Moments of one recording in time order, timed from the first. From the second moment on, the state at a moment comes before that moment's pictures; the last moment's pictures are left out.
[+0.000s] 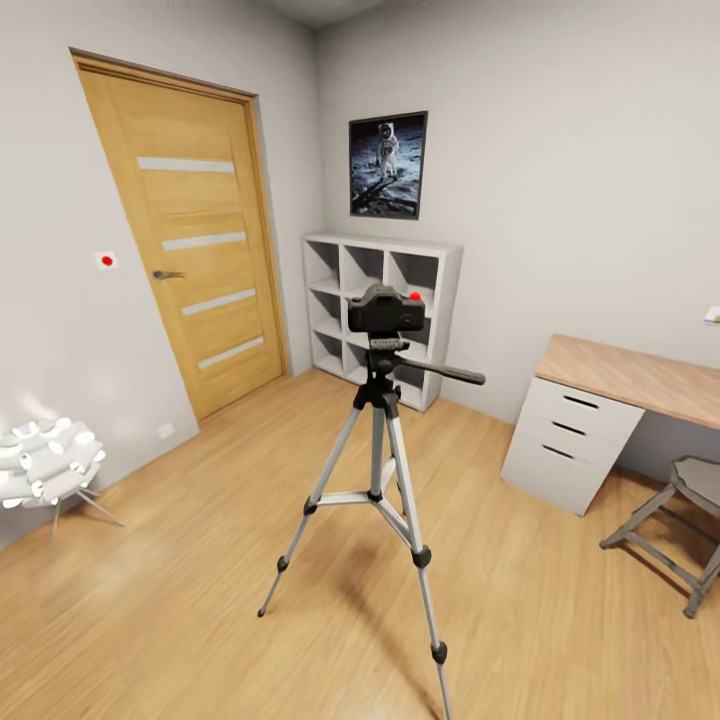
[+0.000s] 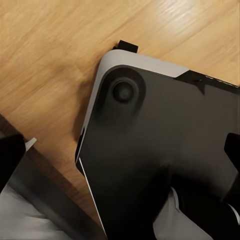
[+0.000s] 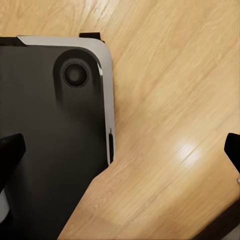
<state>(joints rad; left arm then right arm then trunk) -0.25 0.02 -0.74 -0.02 1.05 0.09 0.08 -0.16 -0.12 0.01 0.03 -0.04 -0.07 0.06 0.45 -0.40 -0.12</state>
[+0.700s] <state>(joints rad) -0.25 0.02 -0.73 -0.02 1.05 0.09 0.08 -0.16 -0.11 0.01 0.03 -0.05 -0.07 0.06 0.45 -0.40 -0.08</state>
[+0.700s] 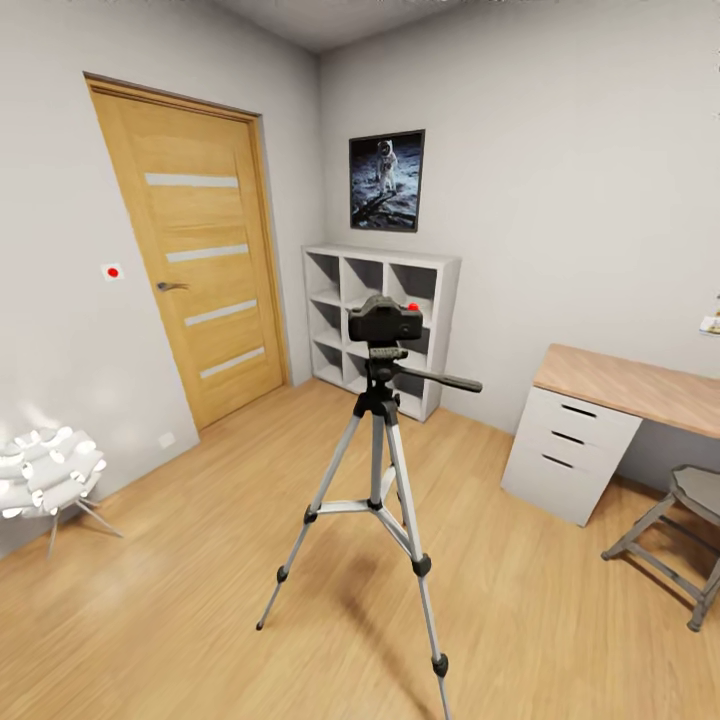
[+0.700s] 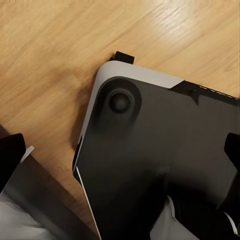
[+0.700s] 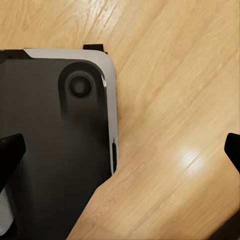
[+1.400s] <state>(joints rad) -0.22 0.01 -0.74 0.00 1.06 0.01 0.08 -0.16 -0.11 0.01 0.03 -0.05 -0.07 0.06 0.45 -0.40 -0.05</state>
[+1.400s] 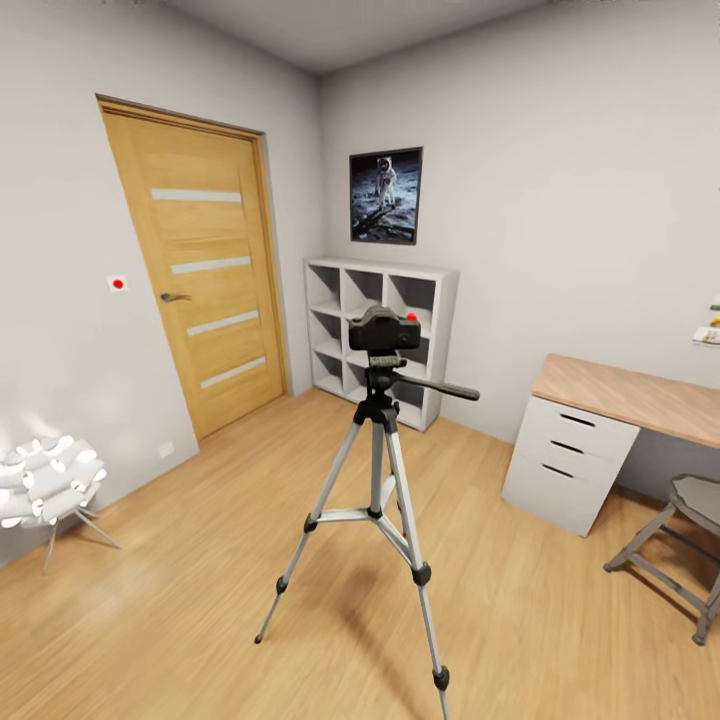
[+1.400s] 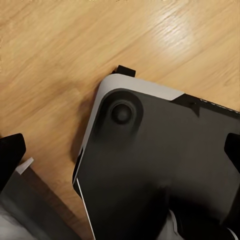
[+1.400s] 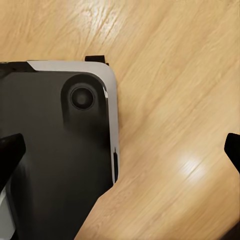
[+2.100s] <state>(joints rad) -0.21 0.03 -0.74 -0.01 1.05 -0.01 0.08 -0.16 -0.11 0.01 0.03 -0.05 -0.07 0.06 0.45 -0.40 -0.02</state>
